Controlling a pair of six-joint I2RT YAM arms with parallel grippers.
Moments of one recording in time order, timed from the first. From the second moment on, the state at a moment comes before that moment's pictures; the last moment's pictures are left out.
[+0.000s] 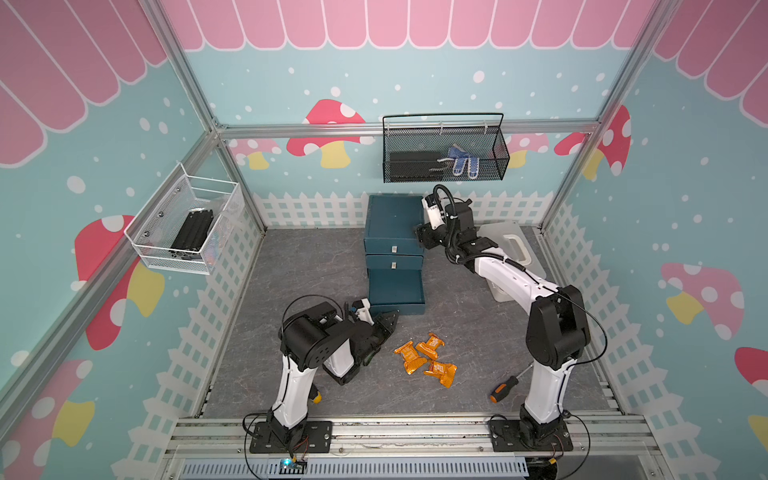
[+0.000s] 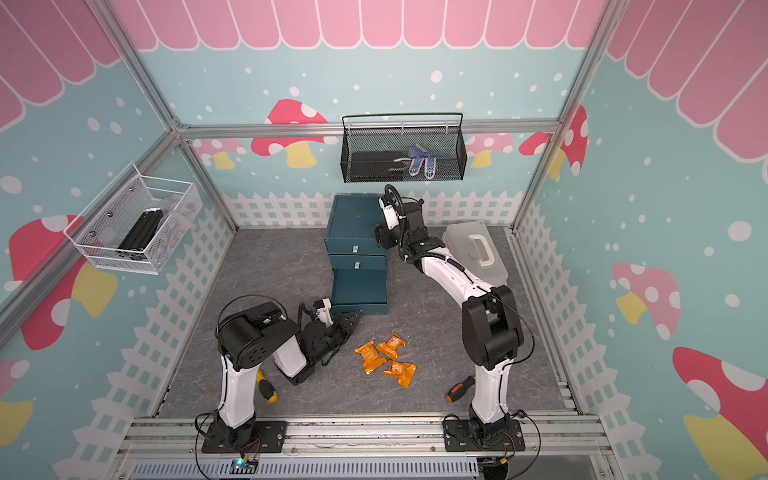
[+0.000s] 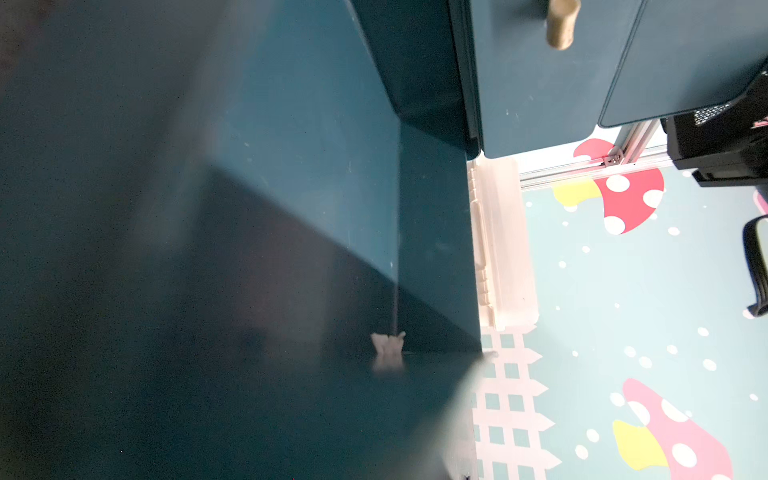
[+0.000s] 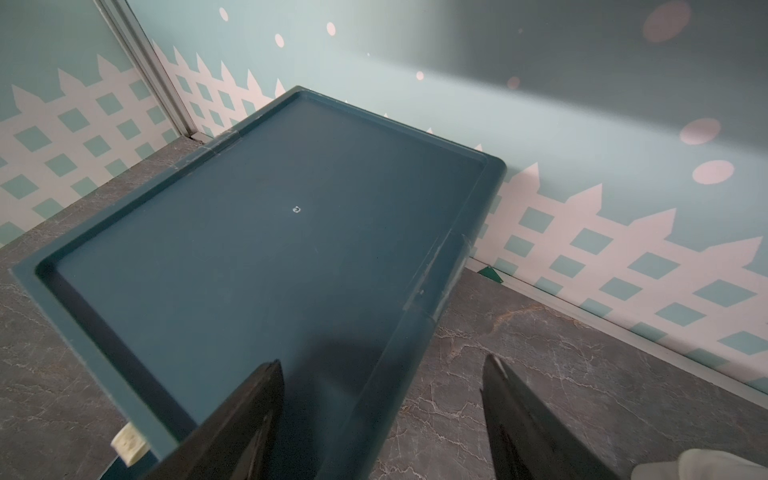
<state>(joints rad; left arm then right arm) -0.68 2.06 0.41 1.44 -0.02 -1.28 0.43 1.91 1.61 -0.11 -0.09 -0.05</state>
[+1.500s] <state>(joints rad) -0.82 1.42 0.44 0.55 -0.09 -0.97 0.43 1.36 1.09 -0.14 -0.17 0.09</state>
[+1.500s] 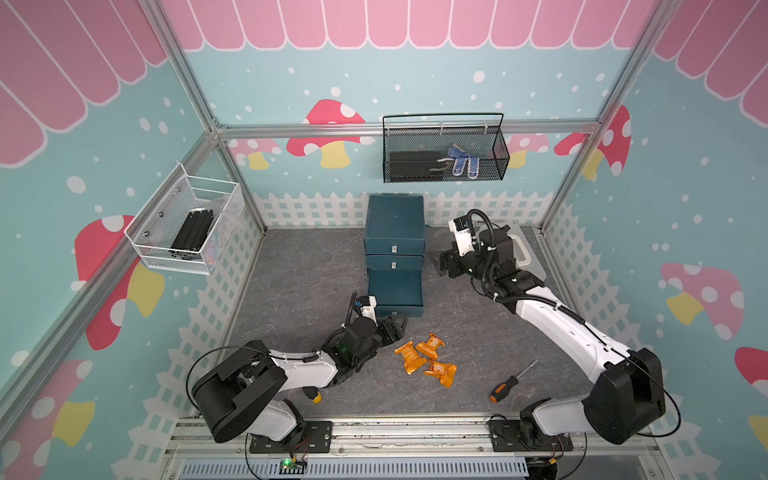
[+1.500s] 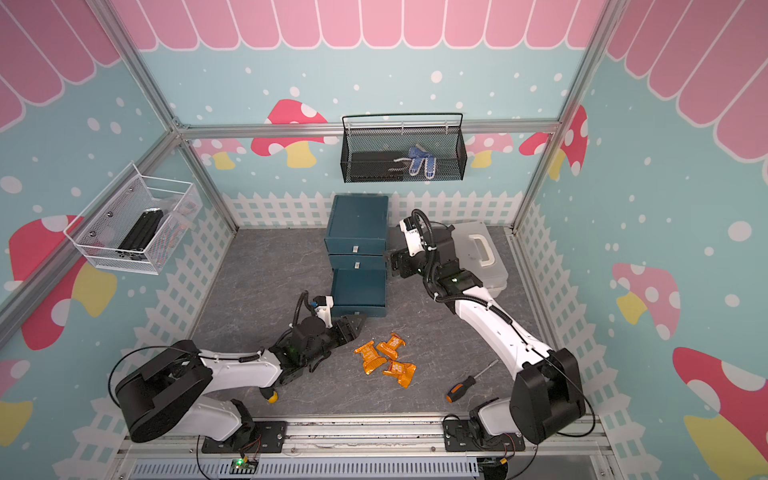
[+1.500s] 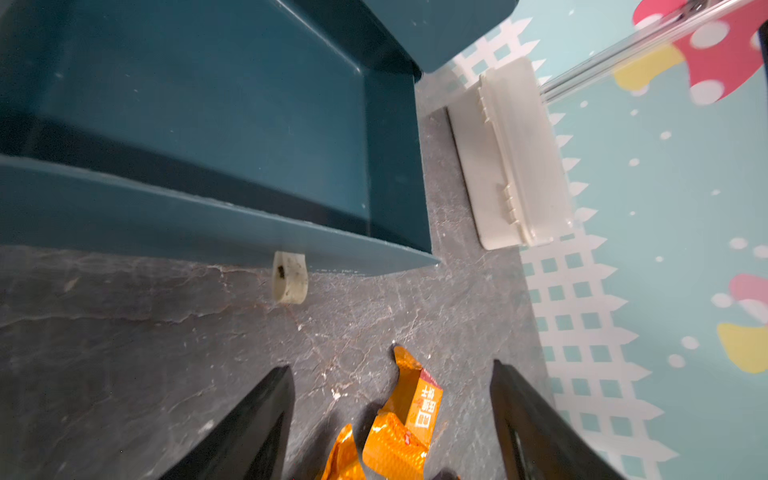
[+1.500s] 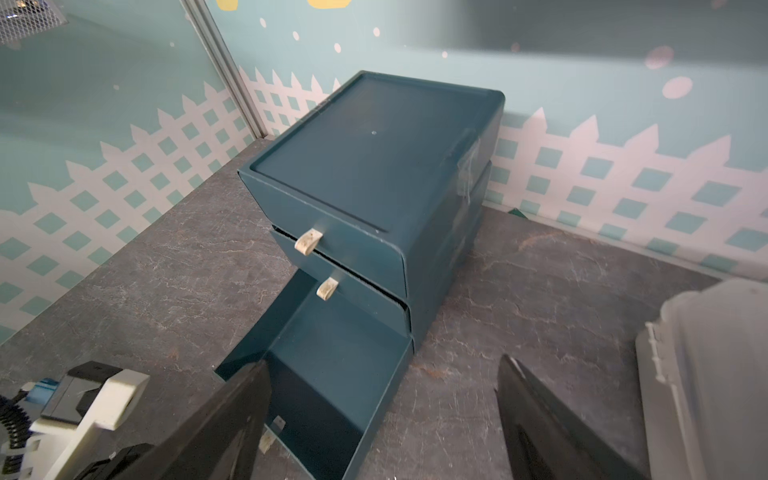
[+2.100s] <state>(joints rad) -1.09 1.59 1.03 -0.42 -0.31 -0.86 0.43 1.12 0.73 -0.18 -0.12 0.26</state>
